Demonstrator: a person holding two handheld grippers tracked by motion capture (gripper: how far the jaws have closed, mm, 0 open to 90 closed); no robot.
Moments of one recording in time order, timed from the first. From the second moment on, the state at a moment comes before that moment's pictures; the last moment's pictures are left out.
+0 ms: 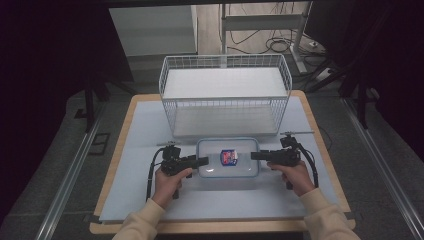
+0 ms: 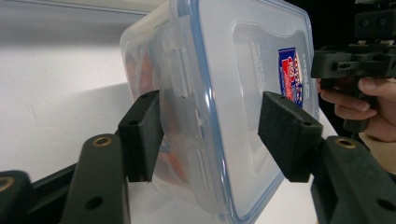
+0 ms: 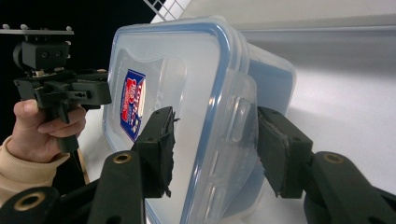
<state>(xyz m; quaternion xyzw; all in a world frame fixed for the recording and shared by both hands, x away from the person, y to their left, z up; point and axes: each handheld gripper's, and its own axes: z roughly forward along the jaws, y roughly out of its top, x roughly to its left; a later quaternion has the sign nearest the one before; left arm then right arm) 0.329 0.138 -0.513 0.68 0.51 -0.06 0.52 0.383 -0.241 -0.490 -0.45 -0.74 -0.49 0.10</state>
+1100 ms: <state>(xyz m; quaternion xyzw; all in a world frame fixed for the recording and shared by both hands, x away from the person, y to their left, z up) 0.313 0.128 -0.505 0.68 0.50 -0.02 0.52 0.365 -0.247 -0.480 -0.43 -0.73 -0.53 0.07</state>
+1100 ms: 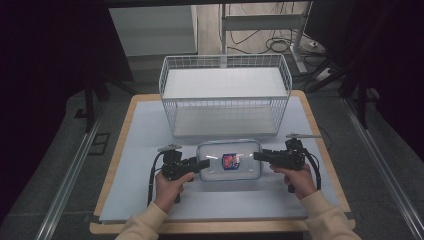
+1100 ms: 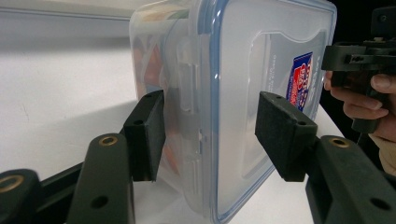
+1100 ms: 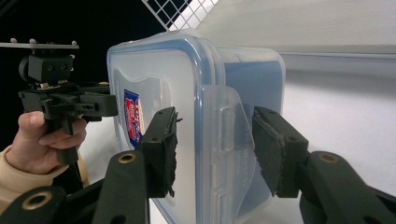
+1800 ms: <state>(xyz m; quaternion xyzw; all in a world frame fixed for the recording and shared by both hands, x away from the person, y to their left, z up) 0.315 0.131 -0.485 0.68 0.49 -0.01 0.55 0.366 -0.249 -0.468 -0.43 -0.71 -0.55 0.06</state>
